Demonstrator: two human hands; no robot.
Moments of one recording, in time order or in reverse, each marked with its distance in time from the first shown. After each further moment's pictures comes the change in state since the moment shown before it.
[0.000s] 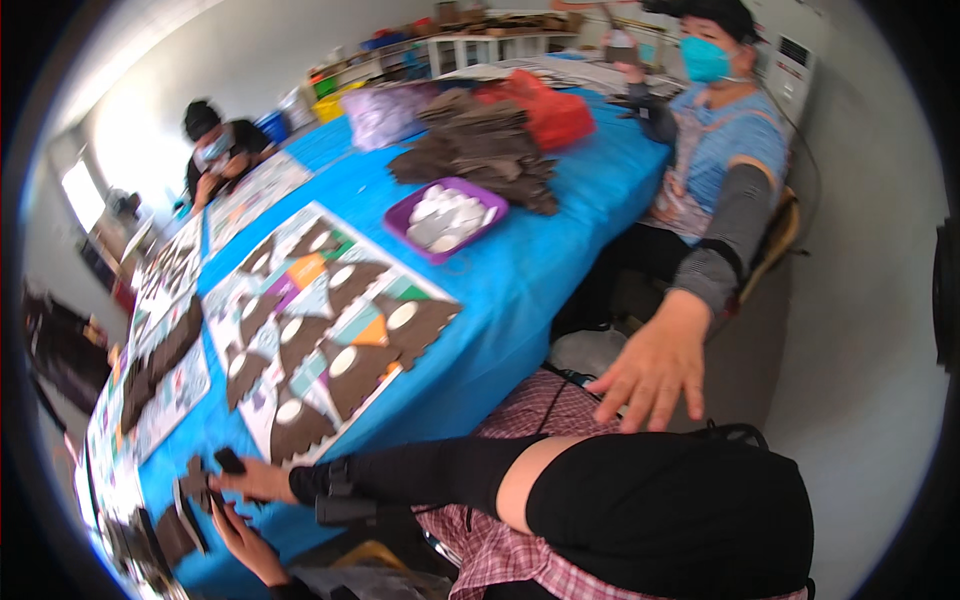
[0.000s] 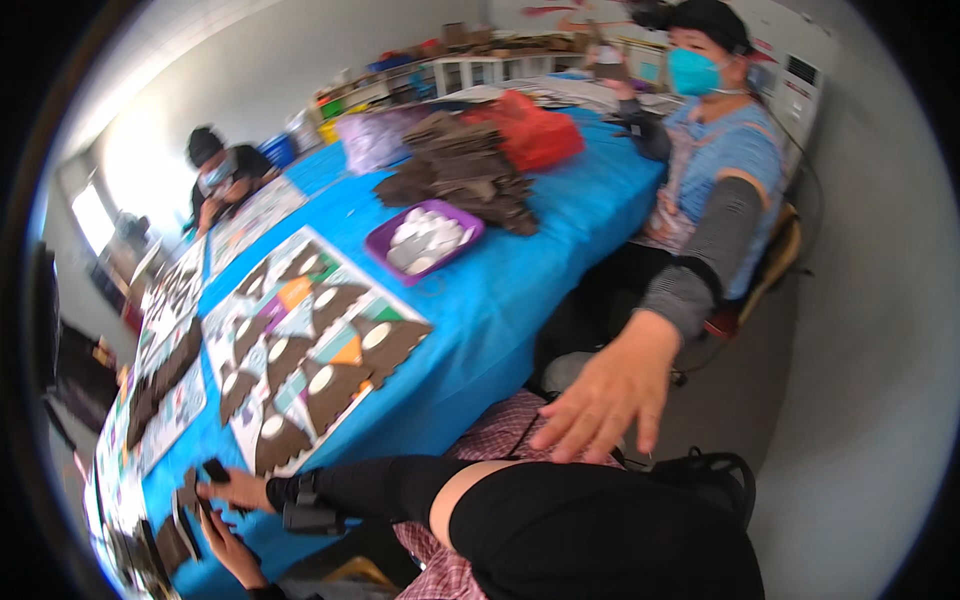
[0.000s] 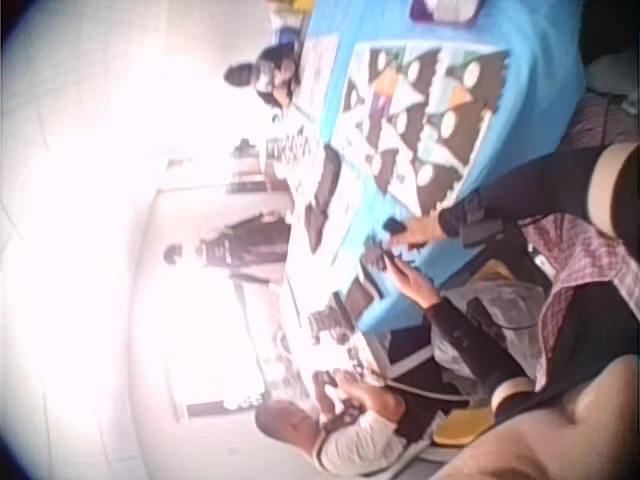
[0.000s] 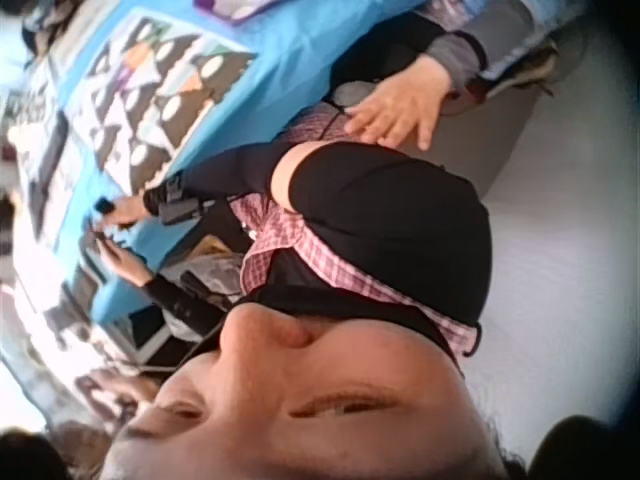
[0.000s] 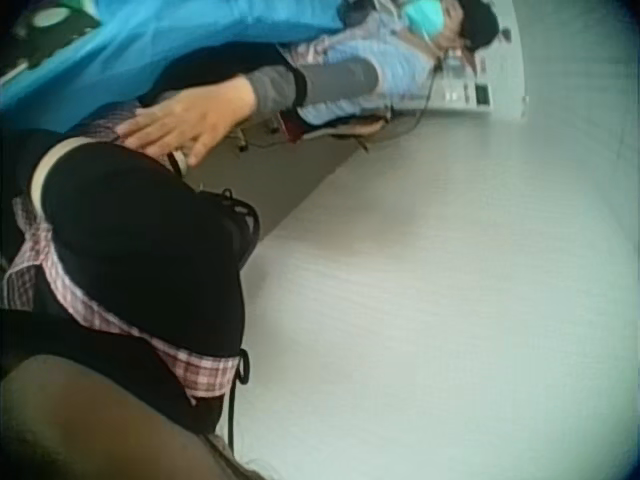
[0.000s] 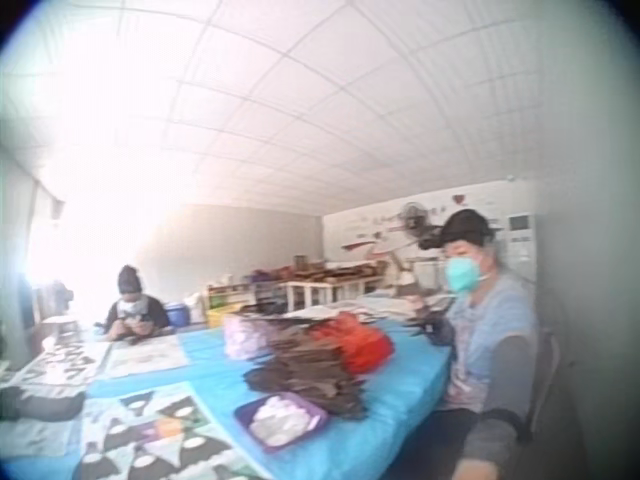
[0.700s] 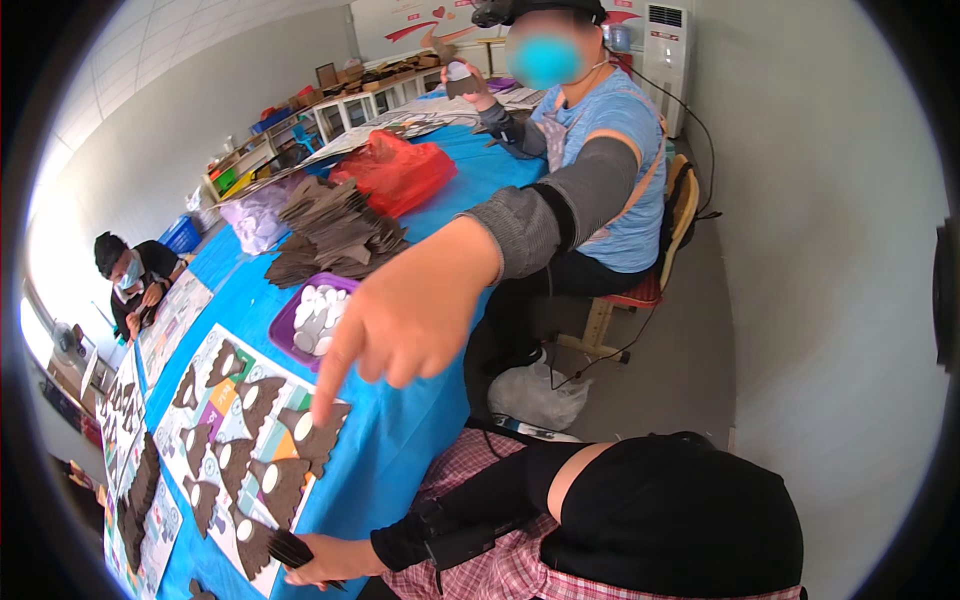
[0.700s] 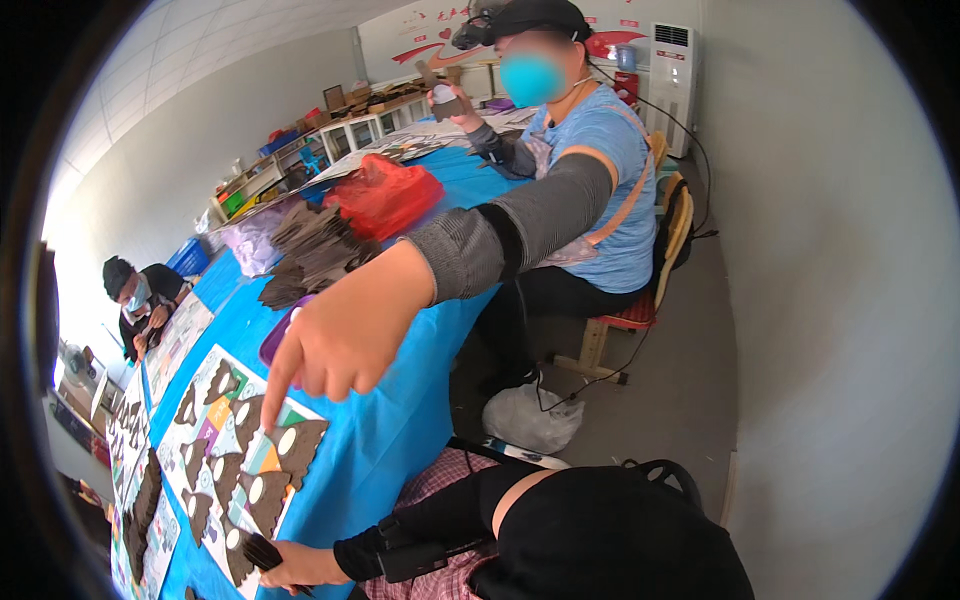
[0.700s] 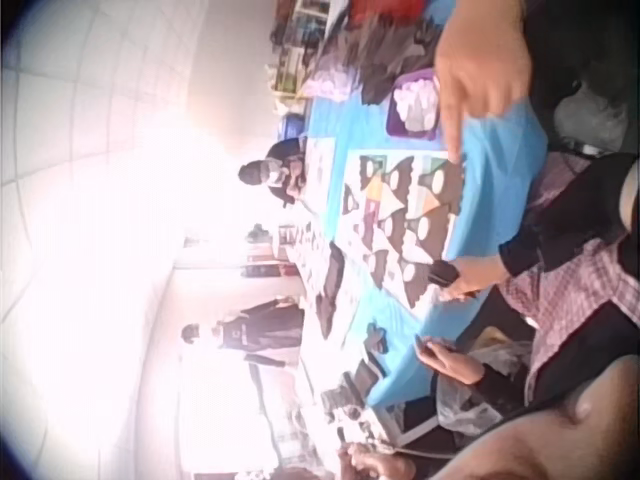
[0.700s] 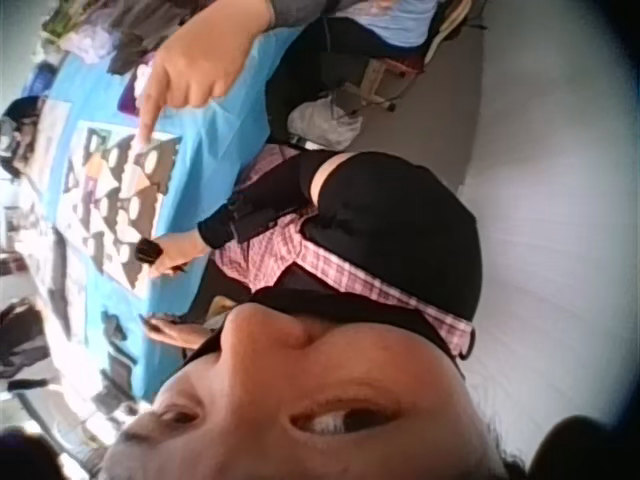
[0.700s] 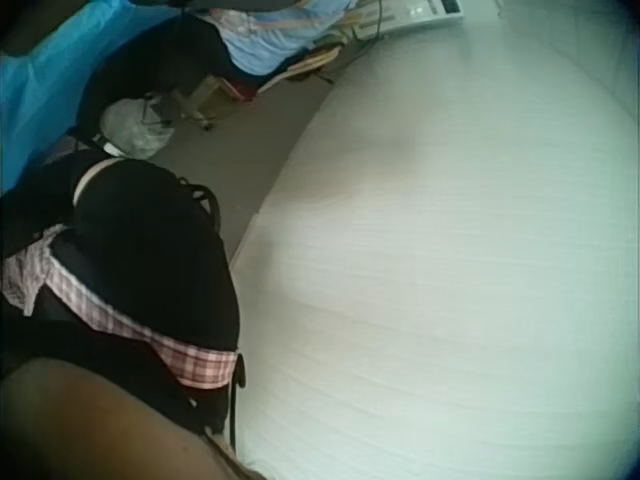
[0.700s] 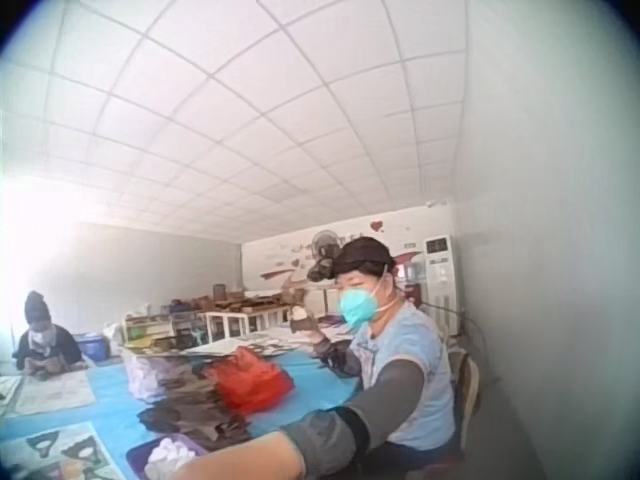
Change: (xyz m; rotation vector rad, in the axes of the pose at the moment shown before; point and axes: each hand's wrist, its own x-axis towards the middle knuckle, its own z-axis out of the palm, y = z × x) left_hand -0.118 0.191 0.058 -0.256 0.019 -0.181; right_hand -0.192 -0.103 -0.066 -0.071 0.168 -0.048
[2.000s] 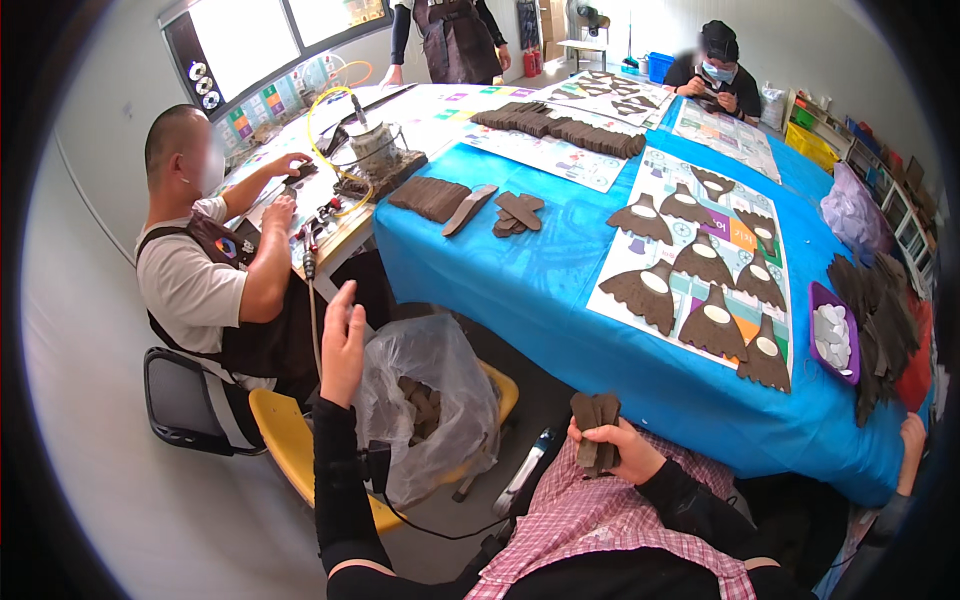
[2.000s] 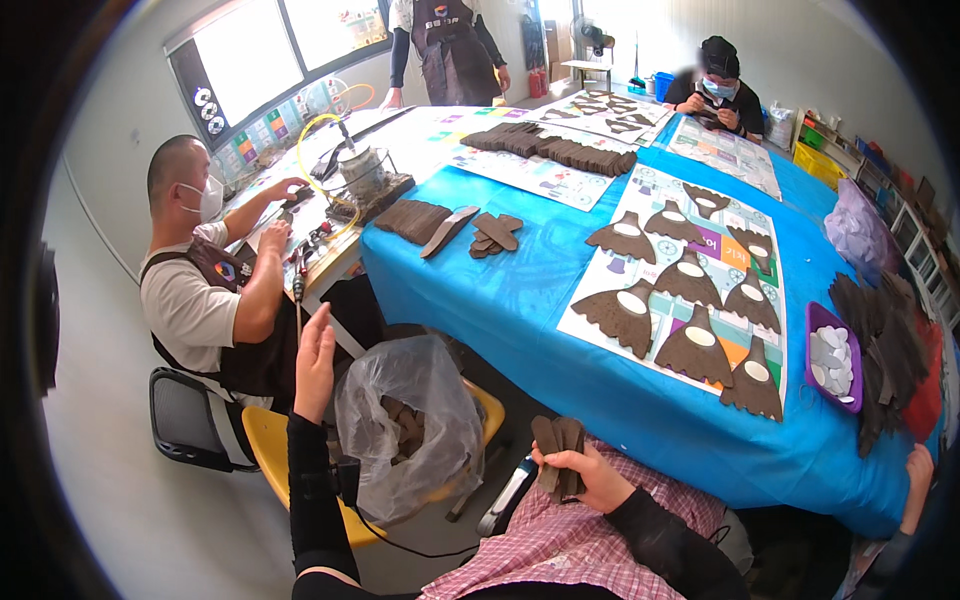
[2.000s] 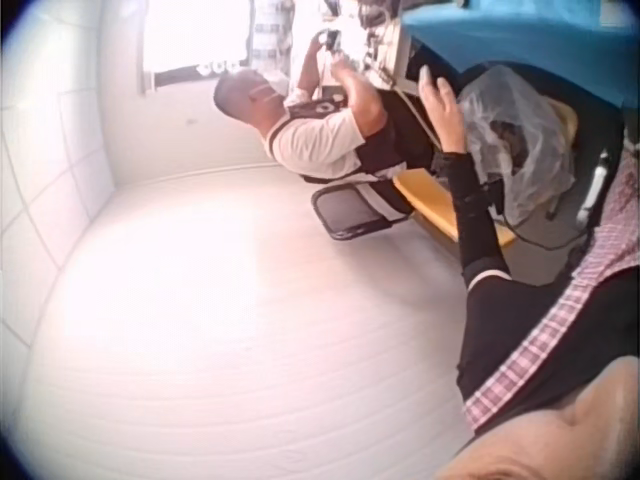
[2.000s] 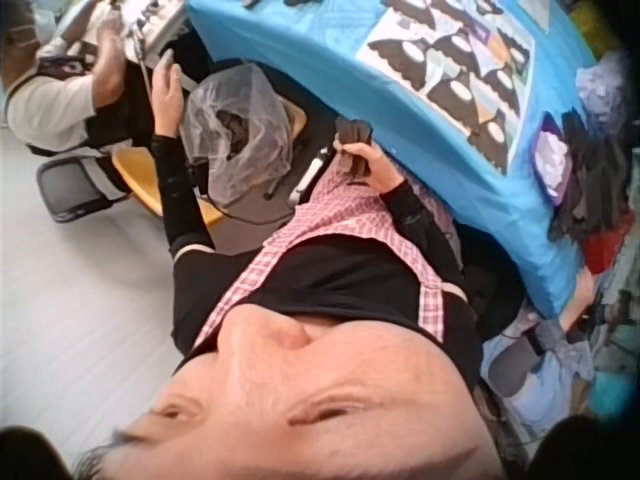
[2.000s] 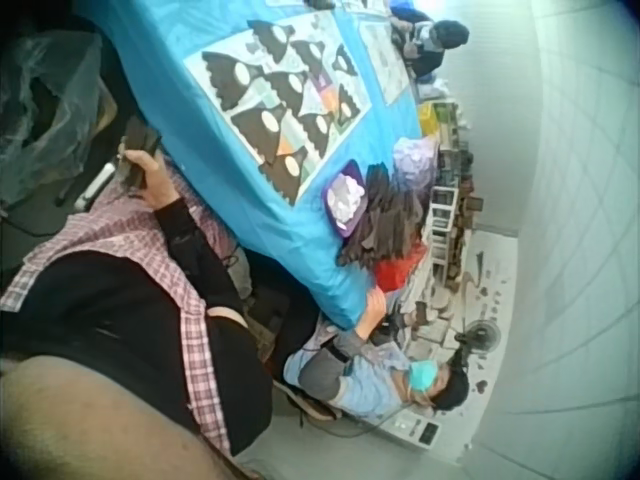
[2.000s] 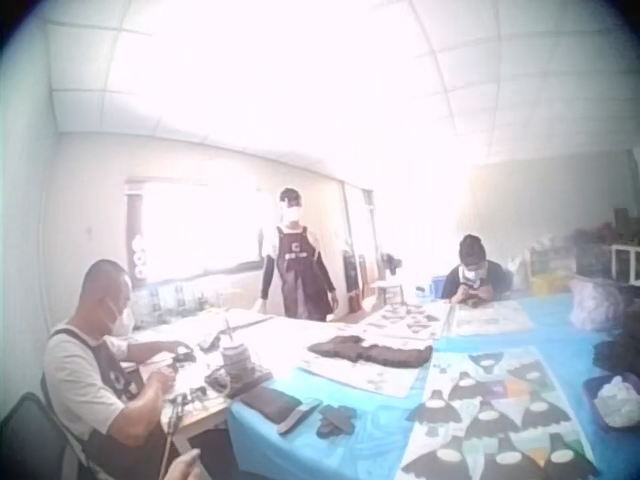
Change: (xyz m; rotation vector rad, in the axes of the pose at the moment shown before) left_hand -0.012 -0.047 -0.270 0.515 0.365 0.074; right_hand -0.034 0.055 0.026 0.170 -0.421 0.814
